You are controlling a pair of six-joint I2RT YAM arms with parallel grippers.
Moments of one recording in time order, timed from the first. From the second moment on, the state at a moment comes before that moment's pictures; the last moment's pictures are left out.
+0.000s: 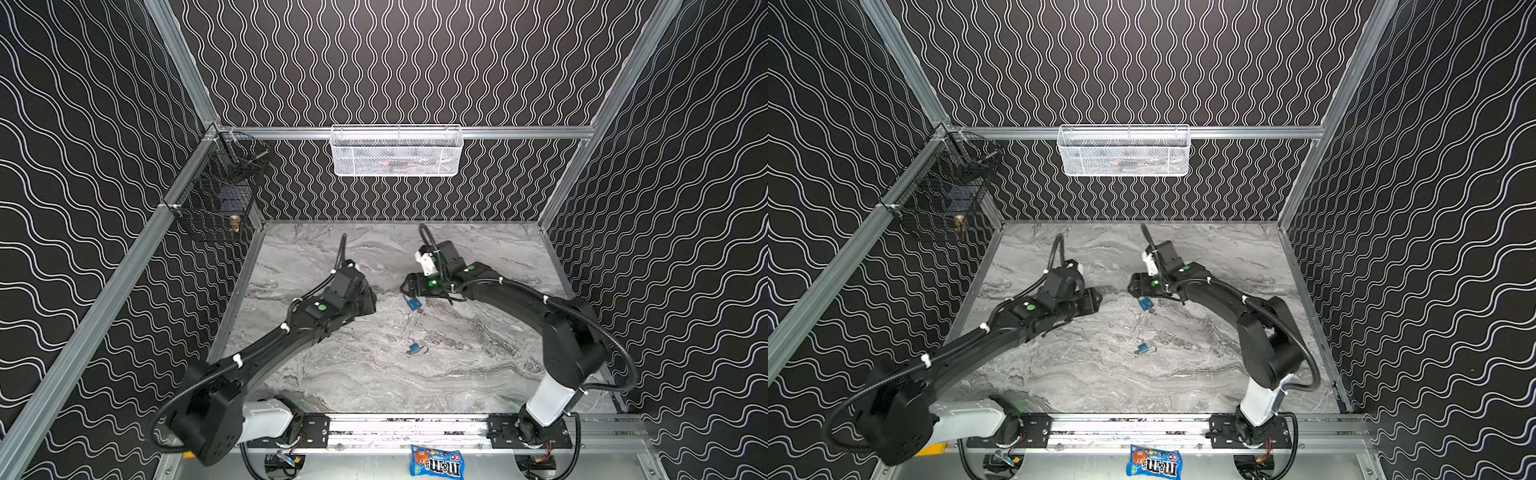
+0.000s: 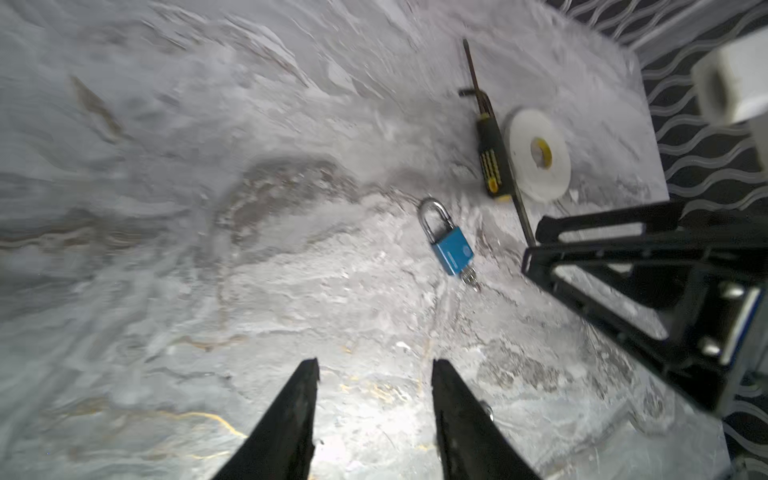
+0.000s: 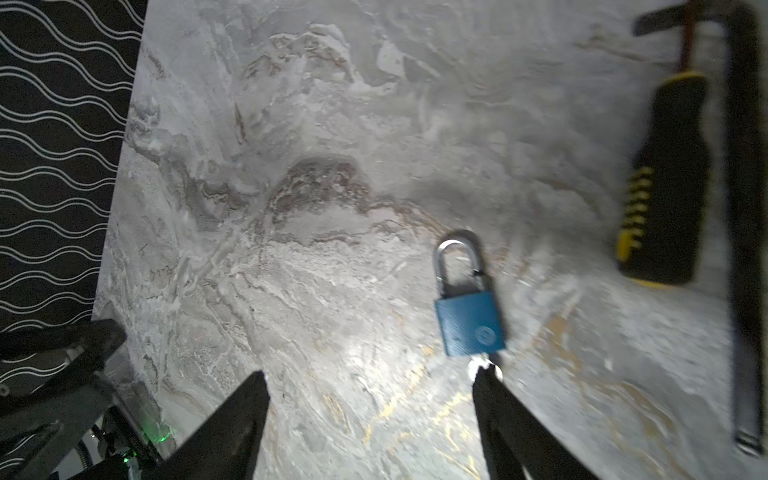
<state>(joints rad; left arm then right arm) -0.62 1.32 0.90 -0.37 -0.05 -0.65 0.56 1.73 1.23 -0.43 -0.28 0.45</state>
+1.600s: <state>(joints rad) -0.54 1.32 0.82 -0.33 0.01 -0.75 0.68 1.97 1.31 -0.51 0.01 0.30</state>
